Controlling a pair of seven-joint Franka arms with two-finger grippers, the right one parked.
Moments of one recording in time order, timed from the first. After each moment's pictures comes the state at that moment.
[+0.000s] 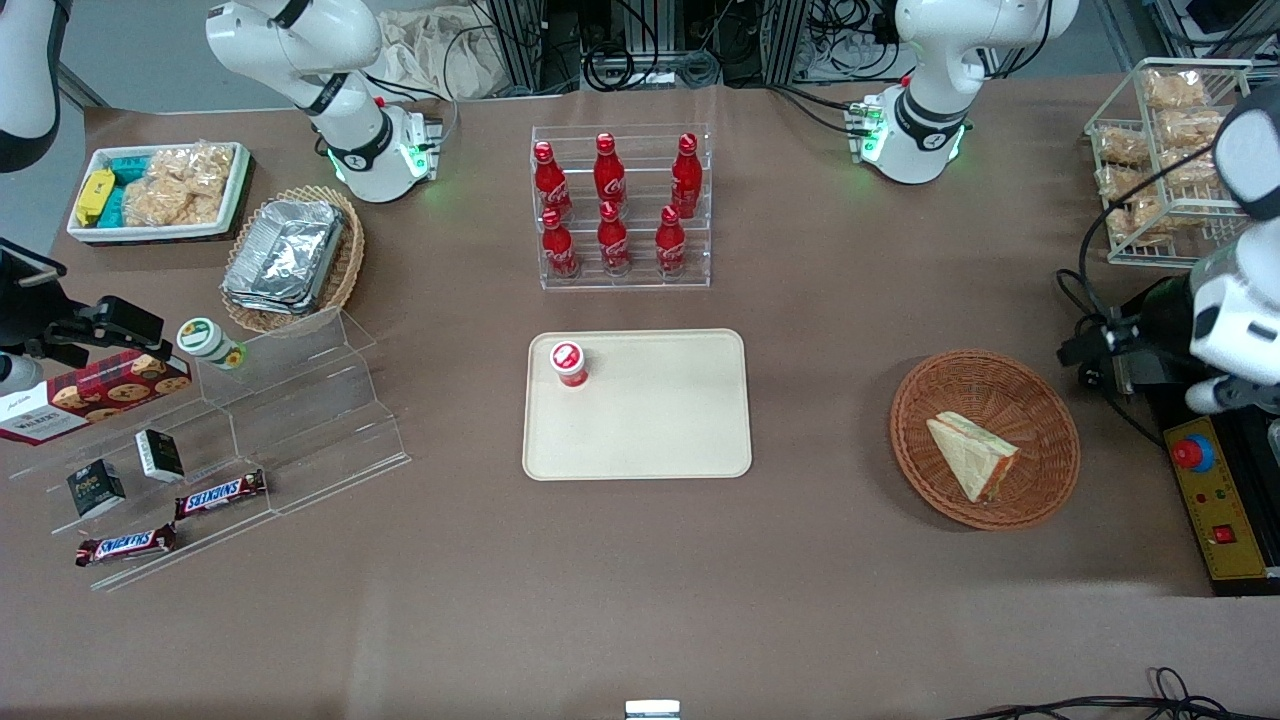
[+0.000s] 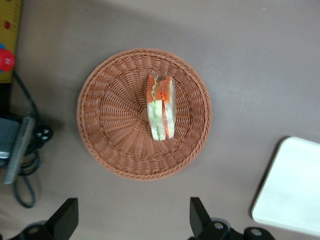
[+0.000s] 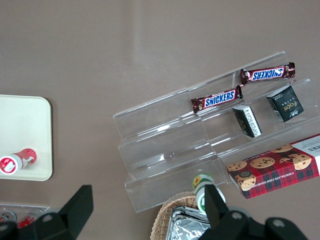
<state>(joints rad) -0.04 0.11 0.09 -1.79 -0.09 1.89 -0.24</state>
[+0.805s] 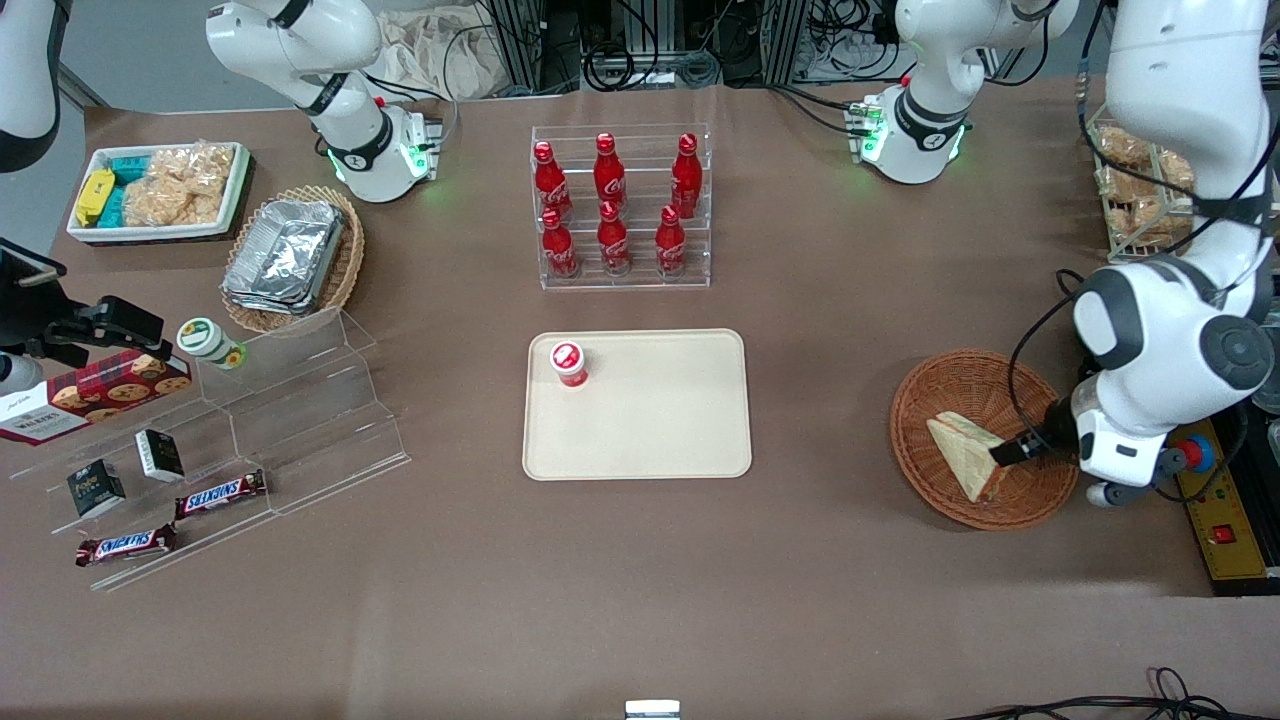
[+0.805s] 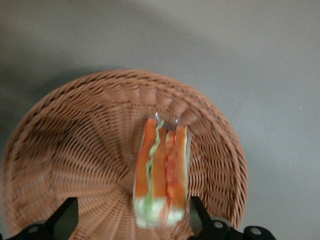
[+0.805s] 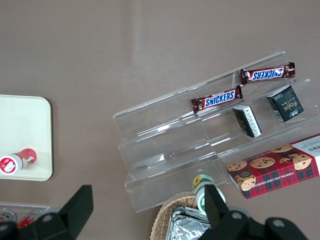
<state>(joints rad) -0.04 0.42 0.09 -1.90 -0.15 2.38 -0.33</state>
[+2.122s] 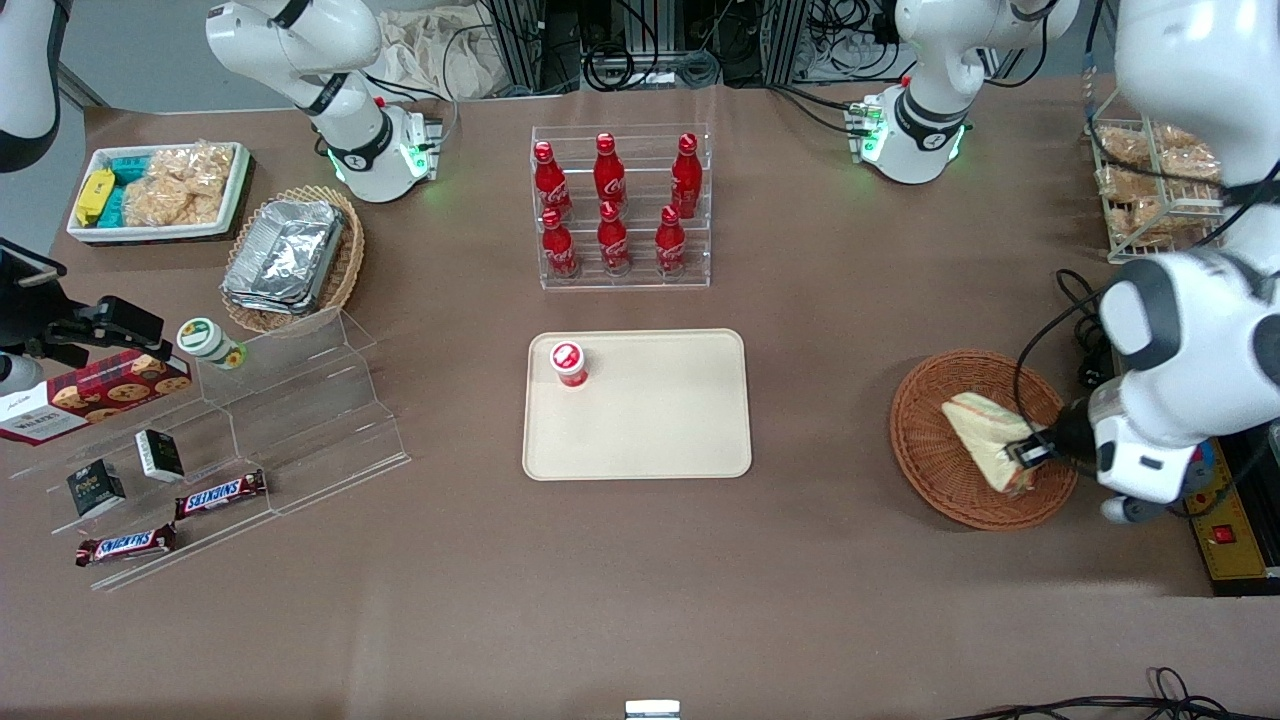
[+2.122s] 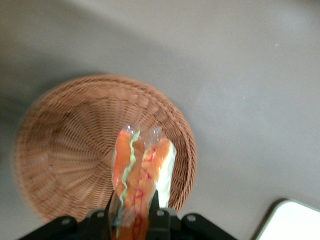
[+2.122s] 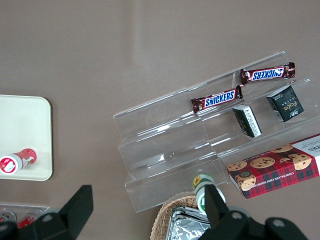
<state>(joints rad) -0.06 0.31 0.07 -1.67 -0.11 1.98 -0.36</state>
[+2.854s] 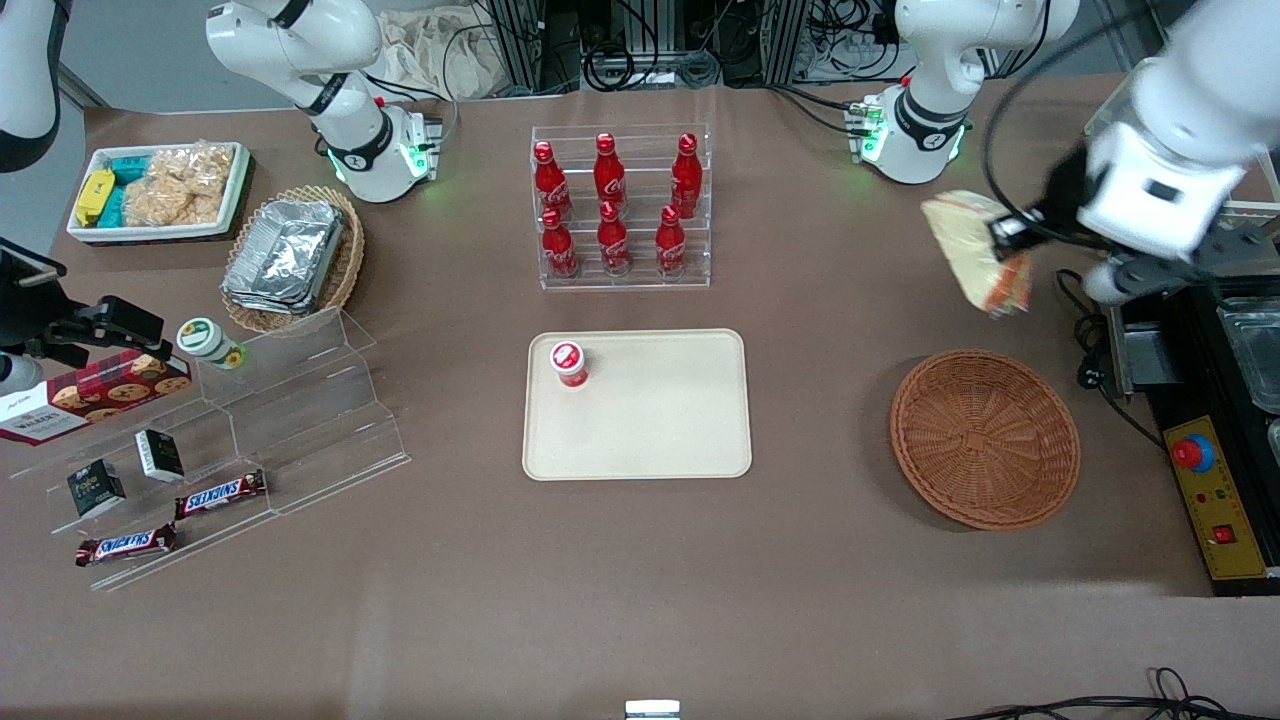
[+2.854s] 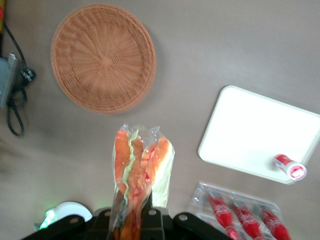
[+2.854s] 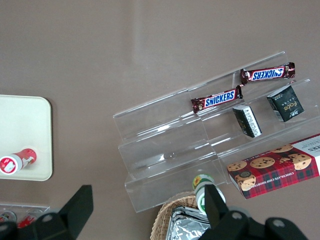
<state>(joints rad) -0.10 0.05 -0.26 -1.39 -0.03 1.39 -0.69</state>
